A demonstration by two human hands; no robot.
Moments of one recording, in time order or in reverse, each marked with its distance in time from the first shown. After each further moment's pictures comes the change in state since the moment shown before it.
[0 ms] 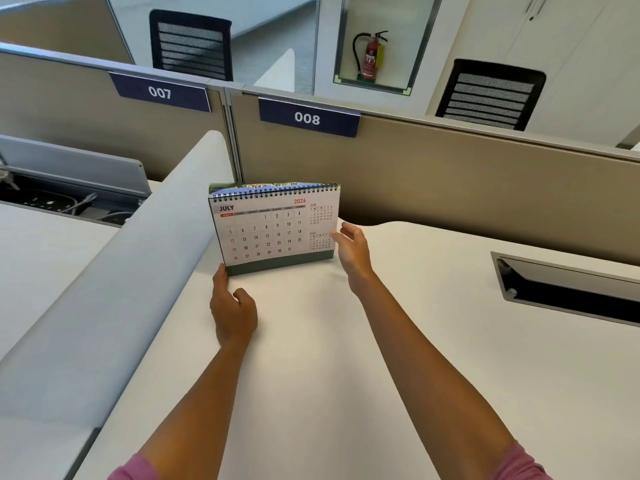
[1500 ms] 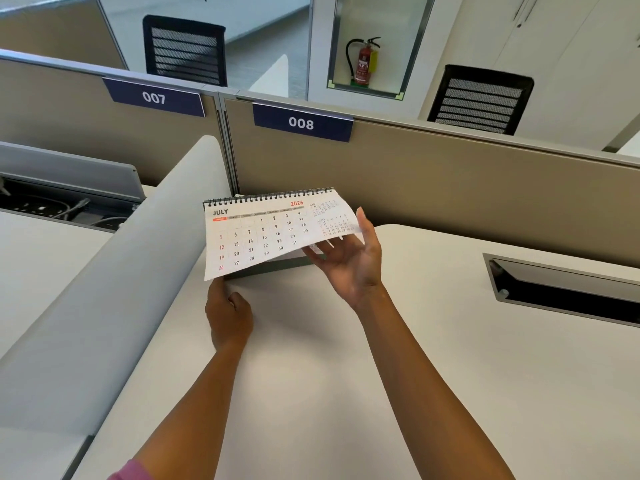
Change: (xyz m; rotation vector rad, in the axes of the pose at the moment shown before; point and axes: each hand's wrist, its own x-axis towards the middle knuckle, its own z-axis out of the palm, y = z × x) left_hand -0.003 0.002 -0.004 0.090 -0.025 -0.002; right_hand -0.054 -0.023 -0.017 0.849 -0.437 0.007
